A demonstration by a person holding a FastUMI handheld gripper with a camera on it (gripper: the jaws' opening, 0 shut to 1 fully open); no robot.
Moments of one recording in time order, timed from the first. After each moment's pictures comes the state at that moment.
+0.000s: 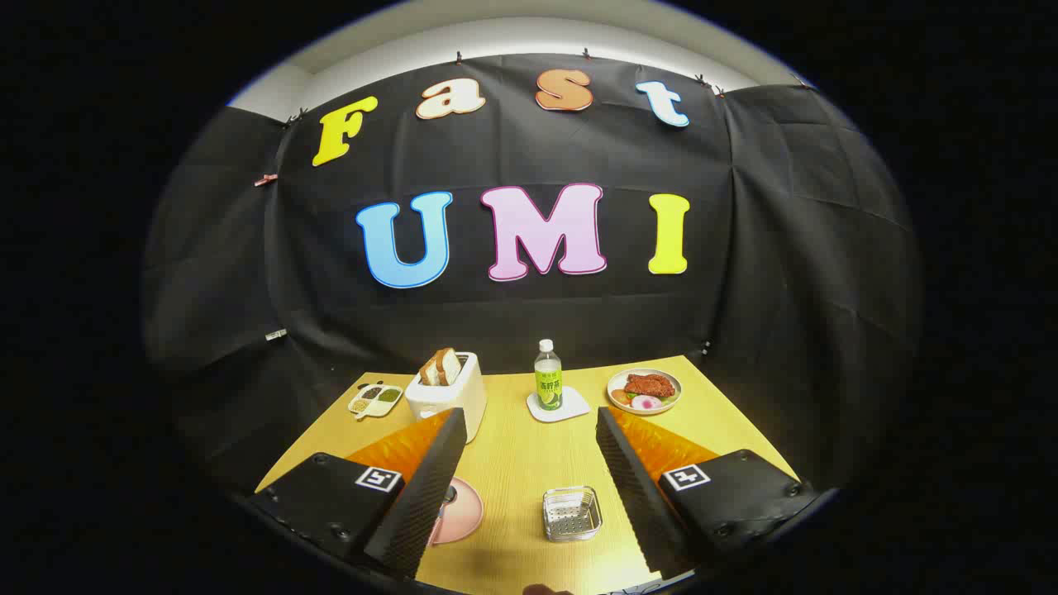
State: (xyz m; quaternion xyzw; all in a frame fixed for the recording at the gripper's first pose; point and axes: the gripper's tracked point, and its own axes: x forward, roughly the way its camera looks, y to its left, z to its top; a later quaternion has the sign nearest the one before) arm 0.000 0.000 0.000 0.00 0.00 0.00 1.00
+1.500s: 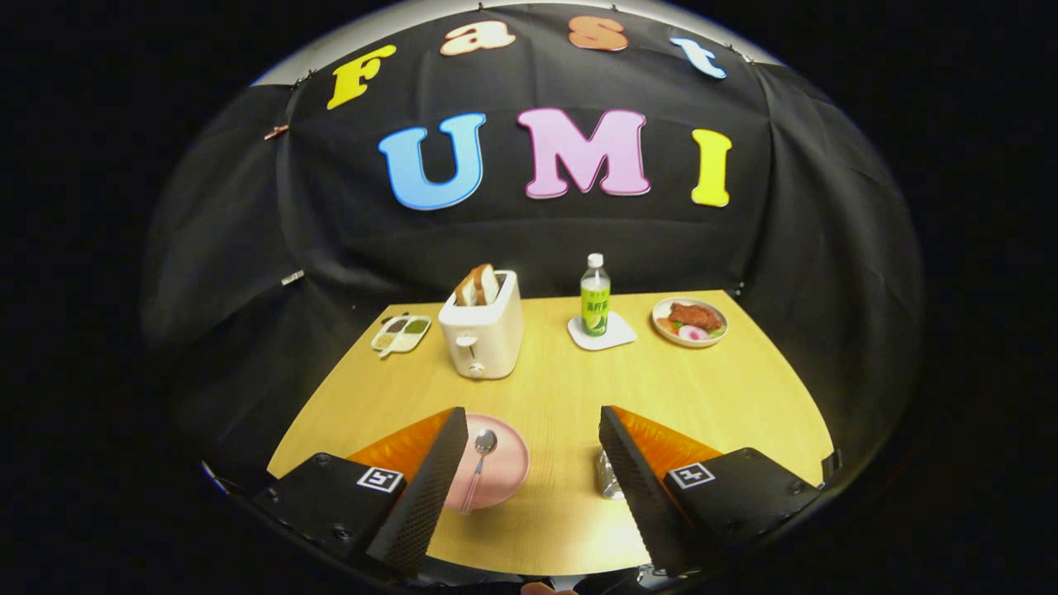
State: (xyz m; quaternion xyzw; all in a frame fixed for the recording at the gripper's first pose) arm 0.028 0.086 -0.110 -0.01 0.15 0.05 0.99
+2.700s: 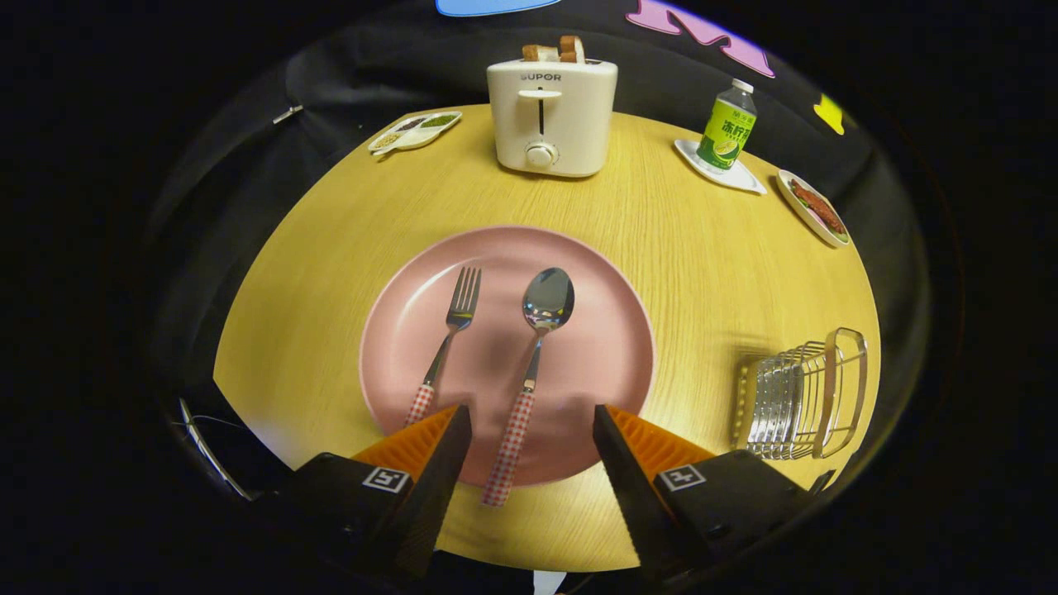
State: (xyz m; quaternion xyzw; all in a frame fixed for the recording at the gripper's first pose) arm 0.085 0.152 -0.336 -0.09 0.44 0.08 0.89
